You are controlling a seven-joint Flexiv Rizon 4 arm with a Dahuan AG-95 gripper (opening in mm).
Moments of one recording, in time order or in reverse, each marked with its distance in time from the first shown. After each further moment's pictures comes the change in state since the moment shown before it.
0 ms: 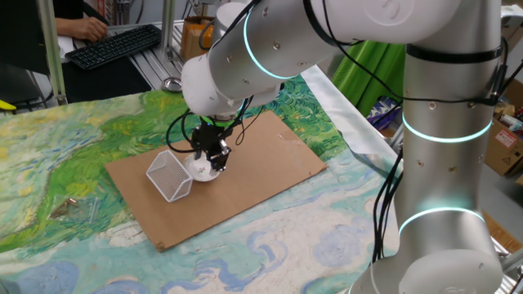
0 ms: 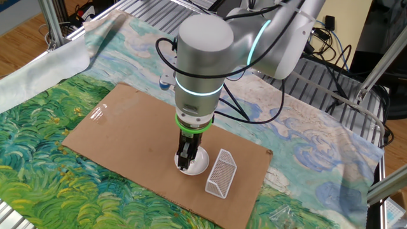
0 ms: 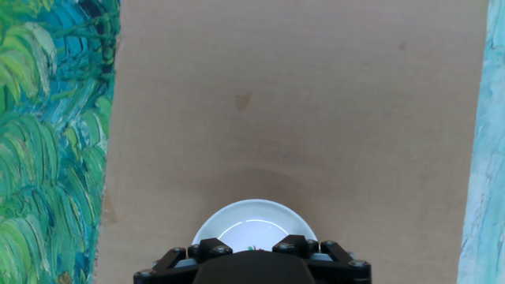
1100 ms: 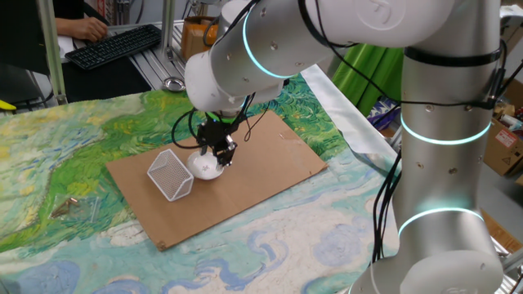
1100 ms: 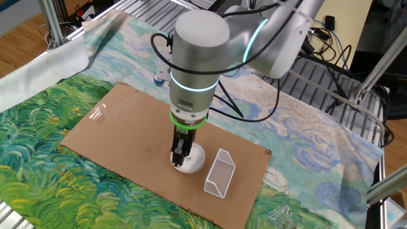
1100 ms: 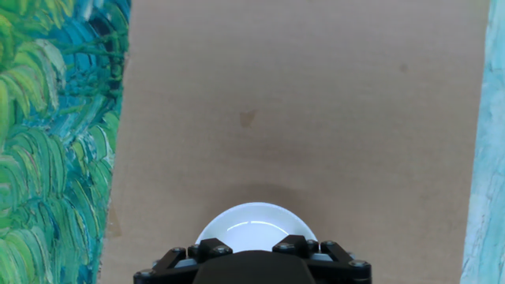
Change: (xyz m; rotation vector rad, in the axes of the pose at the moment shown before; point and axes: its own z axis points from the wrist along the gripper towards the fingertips) arm -0.022 0.002 -0.005 -0.004 -0.034 -0.030
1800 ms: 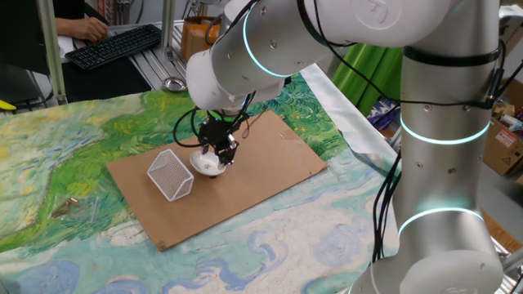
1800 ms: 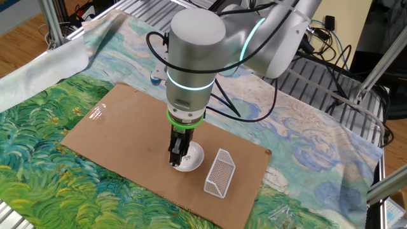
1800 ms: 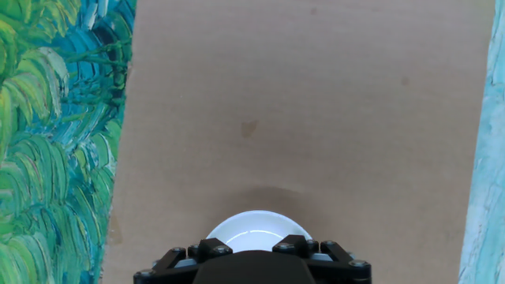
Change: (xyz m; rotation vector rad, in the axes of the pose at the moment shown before) arm -0.002 0.001 0.000 0.002 0.016 0.004
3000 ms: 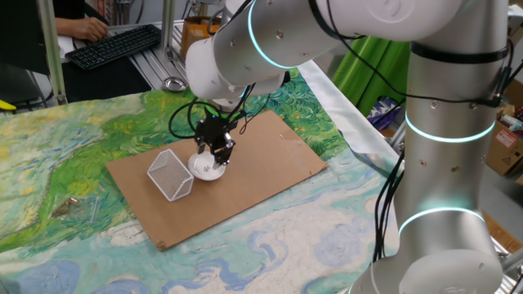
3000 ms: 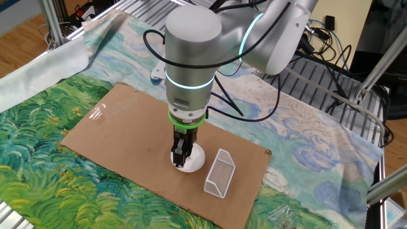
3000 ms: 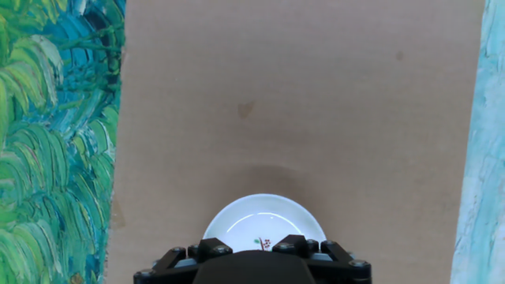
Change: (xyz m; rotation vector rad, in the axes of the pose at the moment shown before) arm 0.016 0.002 -0.003 0.003 0.061 0.026
